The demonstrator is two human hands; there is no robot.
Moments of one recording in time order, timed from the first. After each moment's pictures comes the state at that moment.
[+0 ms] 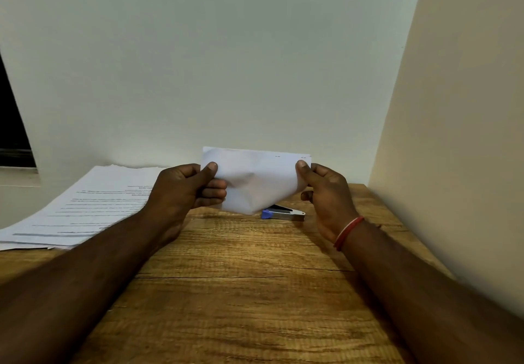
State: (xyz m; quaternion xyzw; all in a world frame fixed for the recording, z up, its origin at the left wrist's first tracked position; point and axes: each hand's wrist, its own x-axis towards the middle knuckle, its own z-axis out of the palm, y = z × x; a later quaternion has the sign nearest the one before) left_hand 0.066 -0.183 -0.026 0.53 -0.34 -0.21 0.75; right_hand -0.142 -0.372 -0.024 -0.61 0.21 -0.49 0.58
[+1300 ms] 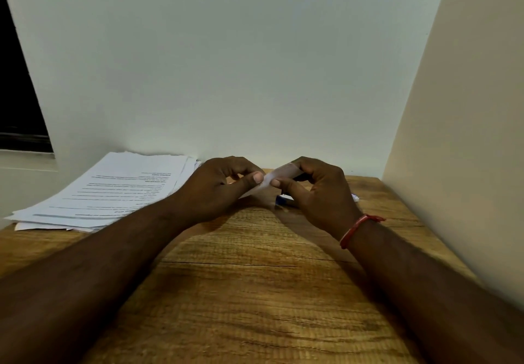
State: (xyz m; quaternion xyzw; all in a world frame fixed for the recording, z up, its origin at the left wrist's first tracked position) left_hand 0.046 -0.176 -0.015 0.63 -0.62 0.00 0.47; right_hand -0.141 -0.339 -0.023 -0.85 0.07 -0.45 0.27
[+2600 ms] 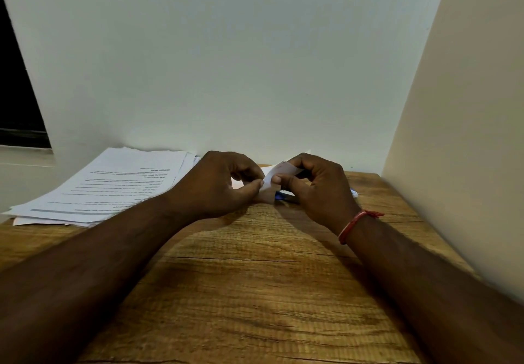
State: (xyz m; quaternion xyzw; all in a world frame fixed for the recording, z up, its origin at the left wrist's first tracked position) left_hand 0.044 -0.173 -0.013 0.62 -0.66 0.08 0.42; right_hand -0.138 -0.344 -0.028 -0.84 0.12 -0.44 0.29
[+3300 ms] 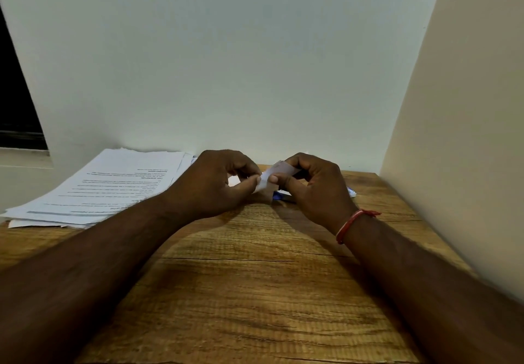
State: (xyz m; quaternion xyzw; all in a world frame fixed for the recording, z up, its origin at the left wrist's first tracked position) left_hand 0.045 -0.171 -0.011 0.63 -0.65 0.08 0.41; right_hand -0.136 -0.343 -0.030 -0.84 0.12 -0.44 0.30
